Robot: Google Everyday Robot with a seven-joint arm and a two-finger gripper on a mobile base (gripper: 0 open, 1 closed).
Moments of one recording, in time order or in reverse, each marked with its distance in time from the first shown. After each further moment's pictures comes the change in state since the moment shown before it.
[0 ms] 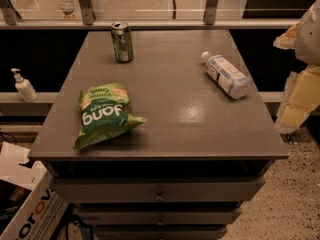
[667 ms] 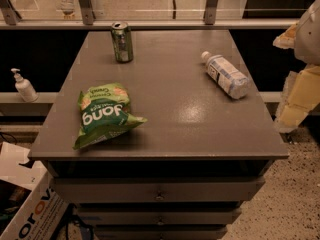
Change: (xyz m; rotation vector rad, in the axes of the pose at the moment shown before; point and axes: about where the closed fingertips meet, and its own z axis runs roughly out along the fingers) arm -0.002 -0.002 0.002 0.004 0.000 0.000
